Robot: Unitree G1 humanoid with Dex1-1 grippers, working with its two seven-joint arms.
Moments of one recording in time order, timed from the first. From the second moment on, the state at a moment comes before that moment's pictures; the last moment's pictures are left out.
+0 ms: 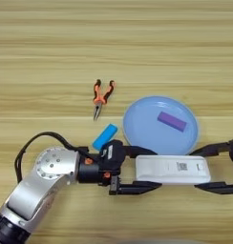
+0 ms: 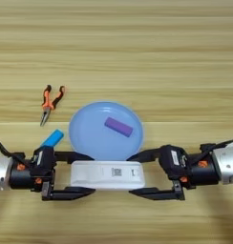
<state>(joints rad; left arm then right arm) -0.02 0.48 -0.40 -0.28 -0.36 0.10 -1.08 0.08 -0.88 0.08 -0.37 0.41 0.08 1.30</state>
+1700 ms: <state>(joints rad) 0.00 0.42 -0.34 -0.28 -0.36 0.07 -1.01 0.07 -0.77 0.00 -0.43 0.59 0.16 1.18</state>
